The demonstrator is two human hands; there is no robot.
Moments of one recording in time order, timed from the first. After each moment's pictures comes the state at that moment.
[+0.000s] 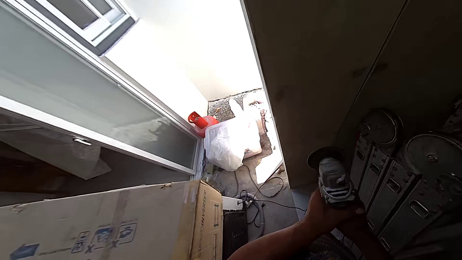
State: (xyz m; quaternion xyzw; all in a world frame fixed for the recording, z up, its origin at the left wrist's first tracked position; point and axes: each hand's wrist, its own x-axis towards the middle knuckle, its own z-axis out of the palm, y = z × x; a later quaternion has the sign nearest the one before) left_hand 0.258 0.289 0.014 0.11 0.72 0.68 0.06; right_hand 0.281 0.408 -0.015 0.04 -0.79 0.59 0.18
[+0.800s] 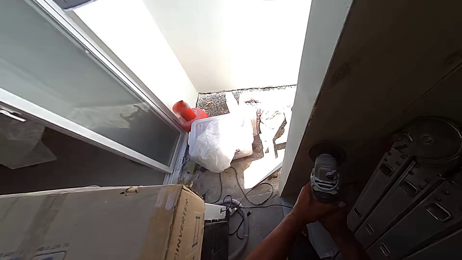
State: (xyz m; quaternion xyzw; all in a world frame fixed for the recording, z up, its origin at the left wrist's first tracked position) left_hand 0.185 0.224 -0.074 0.13 0.67 0.73 0.08; right_hand 0.215 0.334 -0.102 -0.01 -0.85 0.46 0.26
